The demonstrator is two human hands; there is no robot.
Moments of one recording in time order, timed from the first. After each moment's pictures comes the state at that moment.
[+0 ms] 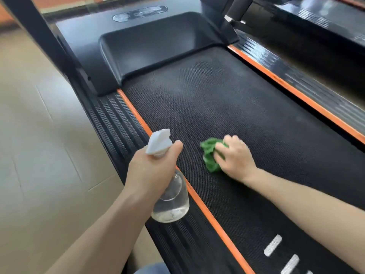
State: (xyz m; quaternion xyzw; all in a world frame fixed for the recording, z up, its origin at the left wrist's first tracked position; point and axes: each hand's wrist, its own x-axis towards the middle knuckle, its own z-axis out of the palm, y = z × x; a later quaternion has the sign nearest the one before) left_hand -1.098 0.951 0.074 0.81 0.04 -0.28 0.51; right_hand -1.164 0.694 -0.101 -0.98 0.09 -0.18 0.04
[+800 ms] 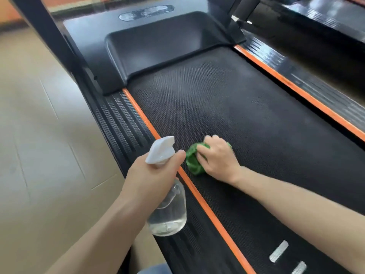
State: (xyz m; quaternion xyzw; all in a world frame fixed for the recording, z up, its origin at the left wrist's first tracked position) left_hand -1.097 0.965 0.072 0.82 0.03 -0.30 0.49; right_hand -1.125 0.737 -0.096 -0.98 0.01 -0.19 0.07
